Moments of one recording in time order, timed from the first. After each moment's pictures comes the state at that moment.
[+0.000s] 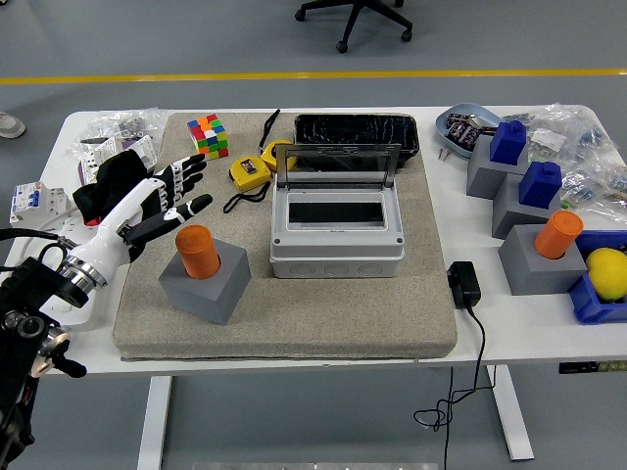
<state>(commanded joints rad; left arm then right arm) -0.11 0.10 -1.51 -1.41 1.42 -0.40 -0.09 0.14 -0.10 1.94 0.18 -1.48 -0.19 -0.13</state>
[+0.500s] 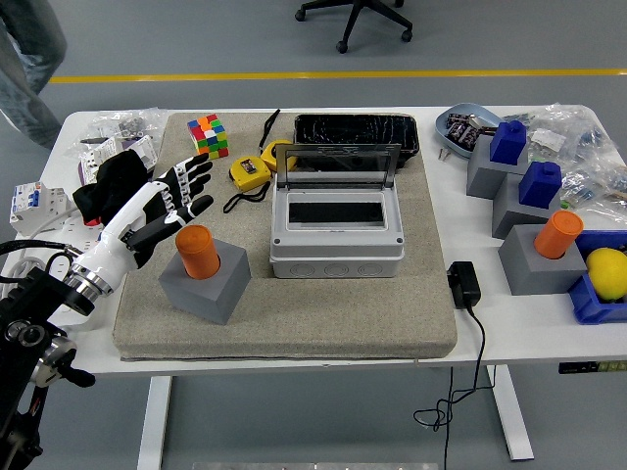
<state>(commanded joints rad) -0.09 0.09 -1.51 -1.41 1.37 -0.37 -0.11 0.14 -0.10 1.94 0.18 -1.48 -0.19 -0.13</state>
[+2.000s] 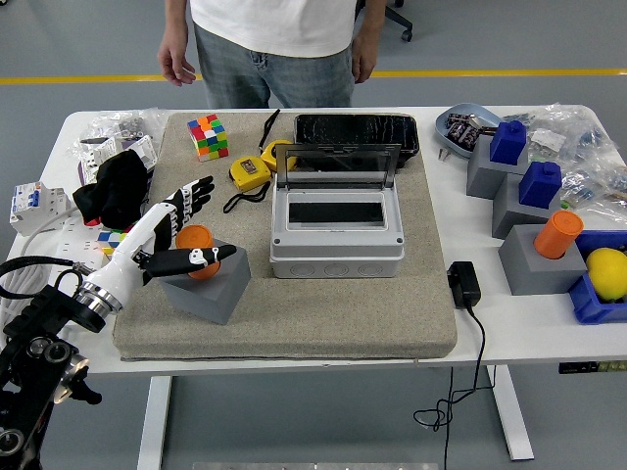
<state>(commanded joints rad) -0.06 0.08 -1.43 -1.37 1.50 -0.28 -0.17 0.14 -0.10 1.92 0.18 -1.48 -0.20 -0.14</state>
